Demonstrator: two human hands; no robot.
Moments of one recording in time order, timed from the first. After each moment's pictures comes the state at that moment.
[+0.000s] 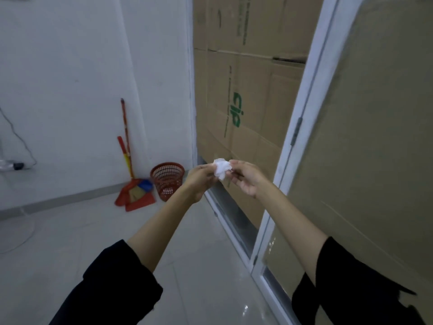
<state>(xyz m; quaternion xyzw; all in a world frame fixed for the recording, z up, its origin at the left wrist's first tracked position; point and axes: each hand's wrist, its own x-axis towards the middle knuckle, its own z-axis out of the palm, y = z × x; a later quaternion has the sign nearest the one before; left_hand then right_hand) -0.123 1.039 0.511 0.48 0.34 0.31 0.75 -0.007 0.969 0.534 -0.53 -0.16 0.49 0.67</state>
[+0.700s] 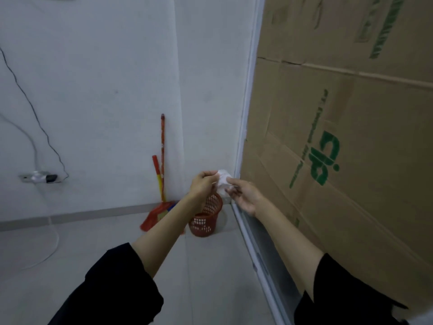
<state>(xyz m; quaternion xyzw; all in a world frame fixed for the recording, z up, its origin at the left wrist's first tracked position) -0.091 1.462 0.487 0.46 0.44 0.41 0.65 0.028 1.411 0.493 -0.47 -0.20 0.61 0.60</state>
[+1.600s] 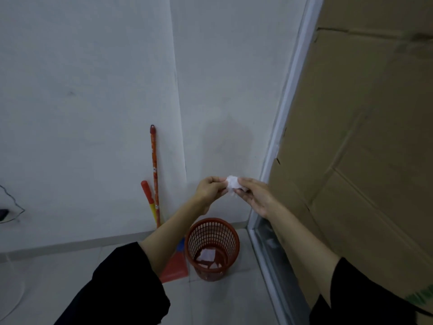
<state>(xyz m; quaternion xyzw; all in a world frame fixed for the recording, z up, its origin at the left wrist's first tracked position) -0.006 1.904 0.422 0.47 0.45 0.35 0.67 0.135 1.858 0.424 -0.52 -0.21 0.59 0.59</state>
